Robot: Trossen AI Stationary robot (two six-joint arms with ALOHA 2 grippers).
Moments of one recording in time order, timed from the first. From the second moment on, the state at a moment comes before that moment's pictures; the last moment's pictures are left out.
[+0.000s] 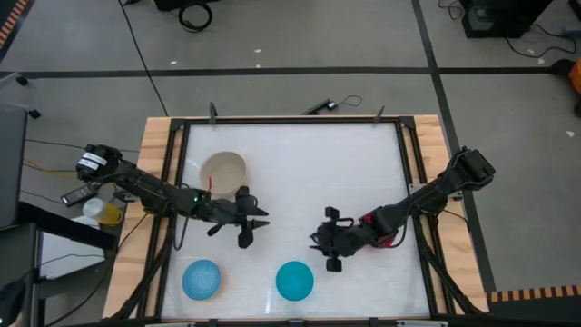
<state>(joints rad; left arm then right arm) -0.28 1.31 0.53 0.28 -0.29 -0.40 0.46 1.59 0.96 -0.11 0.36 0.35</state>
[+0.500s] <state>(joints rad) 0.06 1.18 0.53 0.32 -0.16 -0.07 0.04 1.59 0.97 0.03 0.25 0.28</state>
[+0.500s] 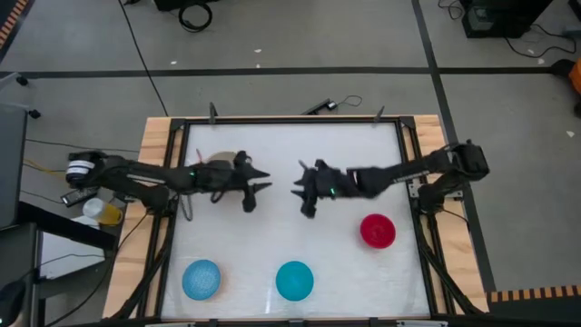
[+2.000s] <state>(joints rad) -0.03 0.97 0.53 -0.31 0.14 -0.73 0.19 1.67 1.19 -0.65 -0.26 1.02</state>
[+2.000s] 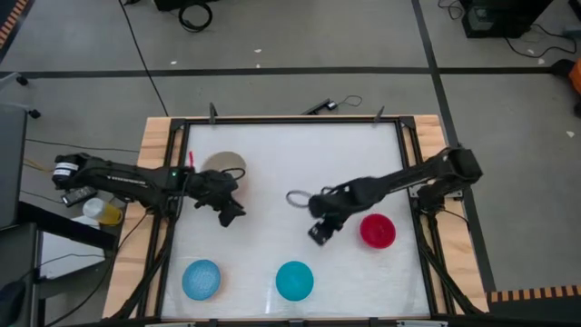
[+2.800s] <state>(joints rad) -0.06 0.69 0.53 -0.56 0.15 -0.90 0.30 1.99 1.40 -0.37 -0.21 0.62</state>
